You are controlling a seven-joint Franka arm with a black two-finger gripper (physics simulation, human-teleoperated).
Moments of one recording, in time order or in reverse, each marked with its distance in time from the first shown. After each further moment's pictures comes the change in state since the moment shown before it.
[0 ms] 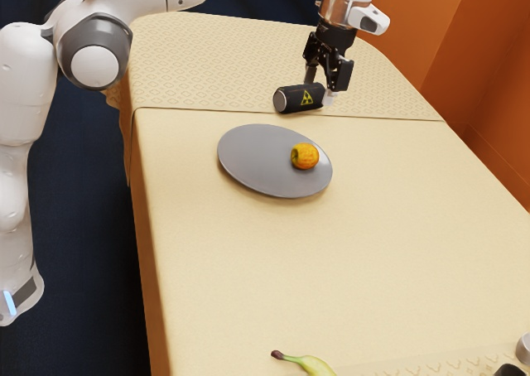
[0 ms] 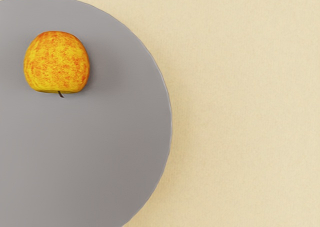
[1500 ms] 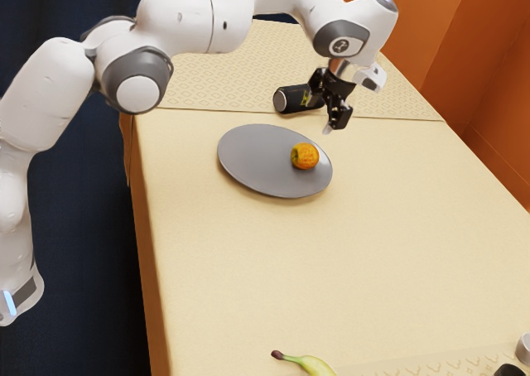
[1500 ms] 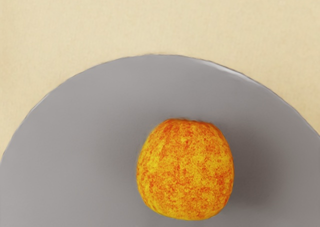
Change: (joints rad) arm -0.027 0.189 0.067 -0.011 0.238 0.196 -0.016
